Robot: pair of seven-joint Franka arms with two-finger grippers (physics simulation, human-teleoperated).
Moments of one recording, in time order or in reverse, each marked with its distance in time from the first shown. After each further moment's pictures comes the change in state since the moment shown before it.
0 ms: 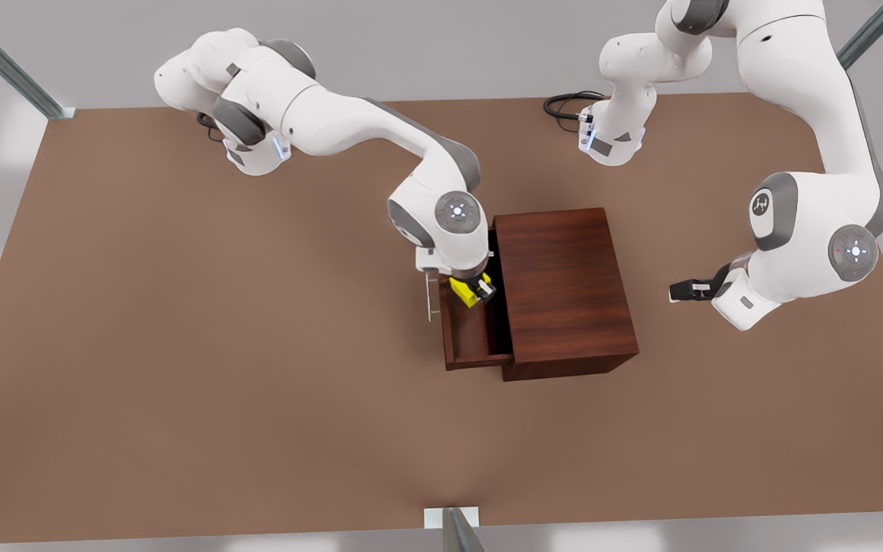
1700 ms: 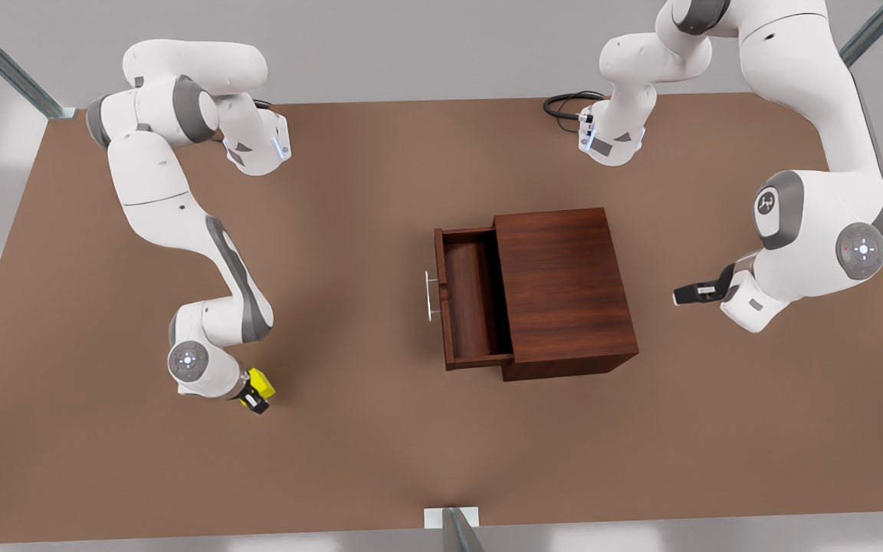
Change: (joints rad) left arm 0.008 0.000 0.000 0.011 -0.002 -0.005 -0.098; right arm -0.678 -0.064 -0.134 -0.645 -0.048 0.520 -0.779
